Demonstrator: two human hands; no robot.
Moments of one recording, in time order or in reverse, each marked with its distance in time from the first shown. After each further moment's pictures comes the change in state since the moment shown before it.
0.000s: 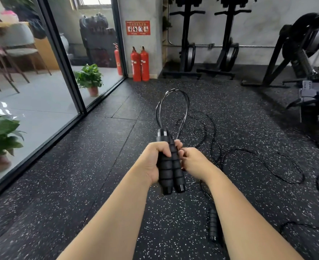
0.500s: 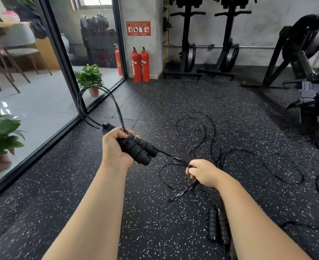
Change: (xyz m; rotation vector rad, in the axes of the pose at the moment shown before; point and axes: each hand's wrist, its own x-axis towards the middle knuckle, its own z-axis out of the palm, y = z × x) left_hand -0.014 0.050 -0.038 -0.381 0.321 0.458; right_hand -0.013 0.029 -0.021 -0.335 -0.120 0.243
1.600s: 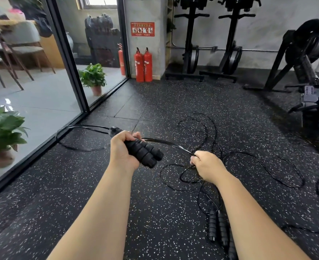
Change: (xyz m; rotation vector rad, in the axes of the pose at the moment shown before) left_hand 0.003 -0.010 -0.009 -0.016 0.020 -0.060; right_hand -0.004 -0.011 -0.006 -0.229 0.296 -0.029
